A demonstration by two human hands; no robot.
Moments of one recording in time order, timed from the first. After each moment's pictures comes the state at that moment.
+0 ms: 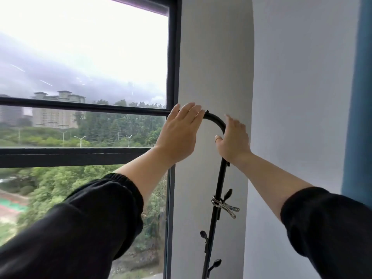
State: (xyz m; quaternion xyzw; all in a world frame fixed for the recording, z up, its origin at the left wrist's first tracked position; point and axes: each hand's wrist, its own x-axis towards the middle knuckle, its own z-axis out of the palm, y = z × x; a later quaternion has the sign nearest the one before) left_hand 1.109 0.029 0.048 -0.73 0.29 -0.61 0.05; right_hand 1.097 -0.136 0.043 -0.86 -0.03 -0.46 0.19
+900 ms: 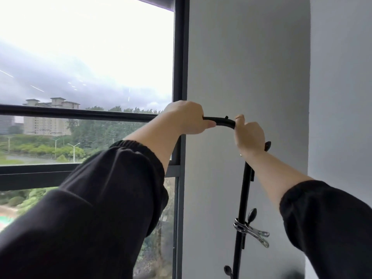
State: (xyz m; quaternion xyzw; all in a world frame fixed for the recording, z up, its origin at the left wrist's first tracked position) left_hand 1.258 0.068 0.141 -0.91 0.23 -0.35 0.01; right_hand 1.270 -0.105 0.083 -0.75 0.08 -0.50 0.42
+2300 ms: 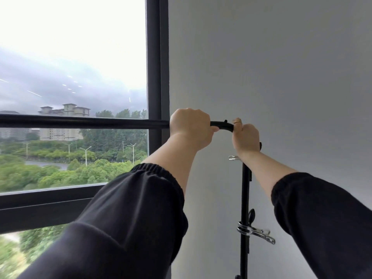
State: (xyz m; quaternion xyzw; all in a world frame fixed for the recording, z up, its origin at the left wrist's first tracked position) left_hand 1.569 -0.086 0.125 -0.86 0.11 -0.48 0.16; right_hand 1.622 -0.237 0.088 -0.76 0.03 -0.49 0.43
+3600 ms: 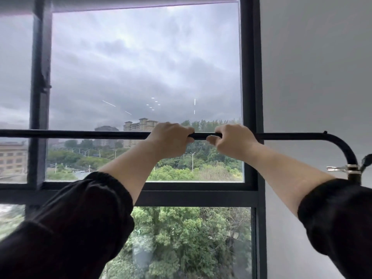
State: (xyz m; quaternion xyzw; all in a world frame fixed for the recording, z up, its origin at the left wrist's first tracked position) left_hand 1.429 0.233 0.133 -0.88 0.11 -0.41 0.18; right_hand 1.483 0.049 0.123 -0.87 -0.29 -0.39 0.12
